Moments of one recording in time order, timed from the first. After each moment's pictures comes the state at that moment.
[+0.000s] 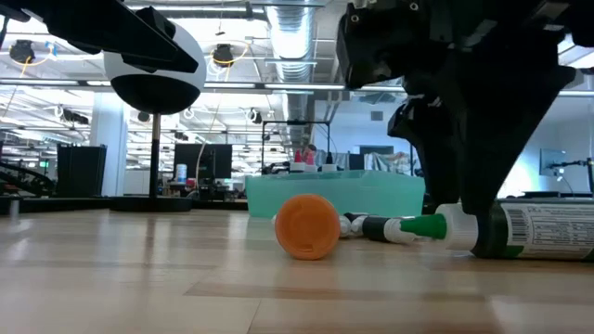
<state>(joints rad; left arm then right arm) -0.58 1.25 0.58 0.15 -0.54 -0.10 0.44 2.02 1.43 -0.80 -0.08 0.44</state>
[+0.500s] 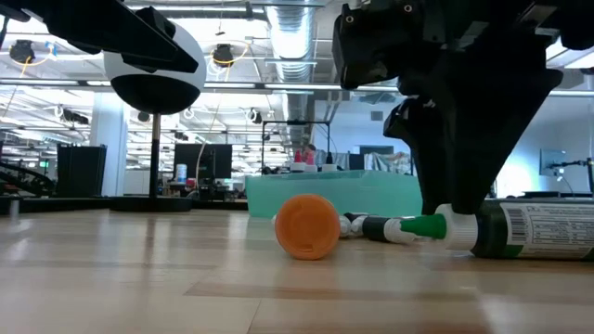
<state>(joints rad) -0.58 1.25 0.58 0.15 -0.54 -0.10 0.44 2.02 1.43 -0.78 -0.08 0.43</state>
